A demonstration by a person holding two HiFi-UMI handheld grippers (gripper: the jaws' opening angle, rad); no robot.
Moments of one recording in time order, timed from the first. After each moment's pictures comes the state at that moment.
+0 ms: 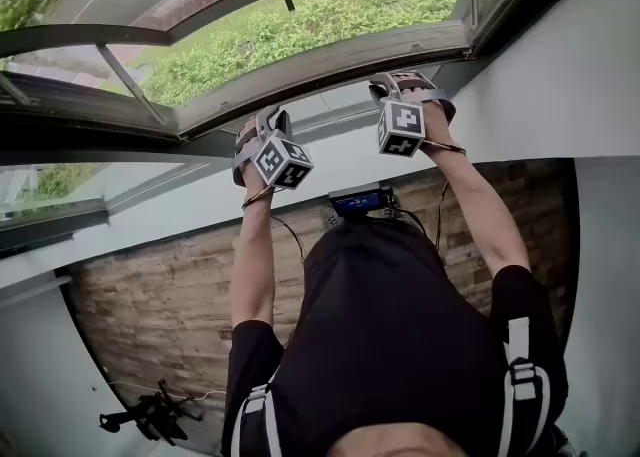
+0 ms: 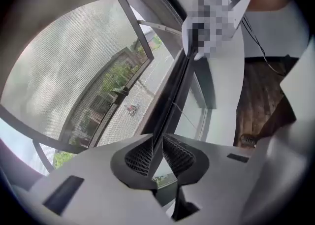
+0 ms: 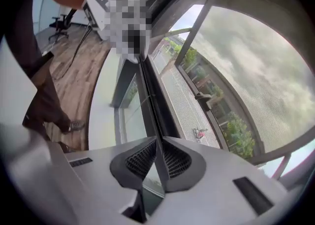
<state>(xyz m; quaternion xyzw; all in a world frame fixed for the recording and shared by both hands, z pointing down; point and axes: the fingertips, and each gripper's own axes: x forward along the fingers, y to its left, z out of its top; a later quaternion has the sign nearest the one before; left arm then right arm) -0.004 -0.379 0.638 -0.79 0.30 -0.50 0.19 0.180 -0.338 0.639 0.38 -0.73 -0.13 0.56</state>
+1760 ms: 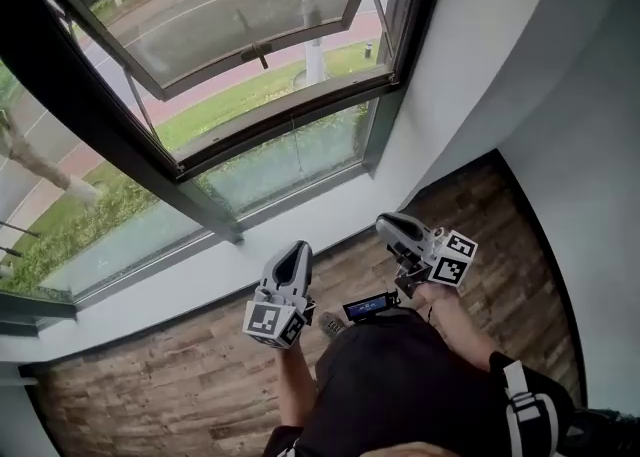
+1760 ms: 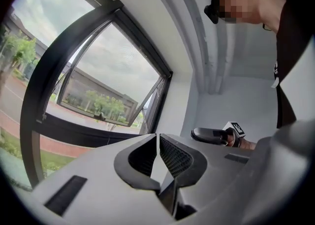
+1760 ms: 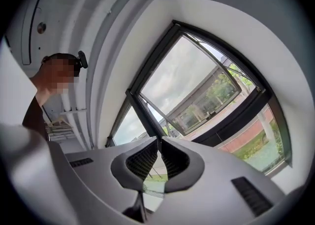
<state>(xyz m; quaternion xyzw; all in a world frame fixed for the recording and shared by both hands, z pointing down) -0.120 -0.046 0.499 -0.97 0.20 0.05 -0.15 0.020 0.011 0.484 0.49 -0.81 0.22 -0.23</state>
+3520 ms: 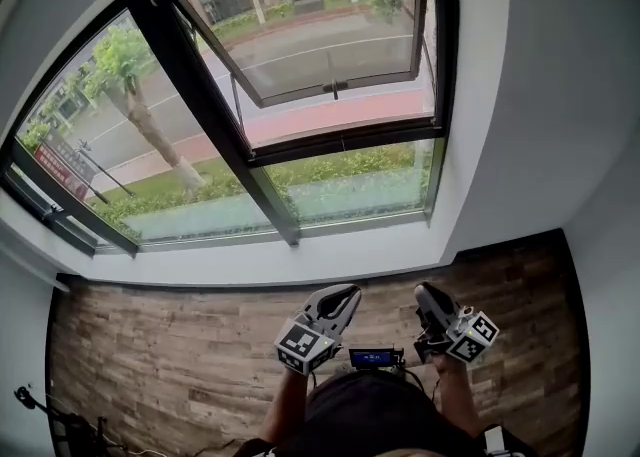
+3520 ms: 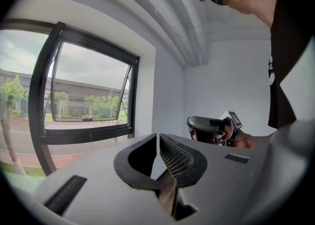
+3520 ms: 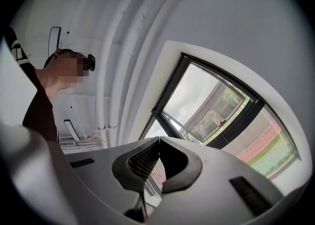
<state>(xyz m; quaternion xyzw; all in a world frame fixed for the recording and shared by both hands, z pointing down) -0.030 0.216 0.476 -0.97 0.22 -0.07 -0.04 0.088 0.254 0.462 0.40 -0.84 0.18 -0.32</state>
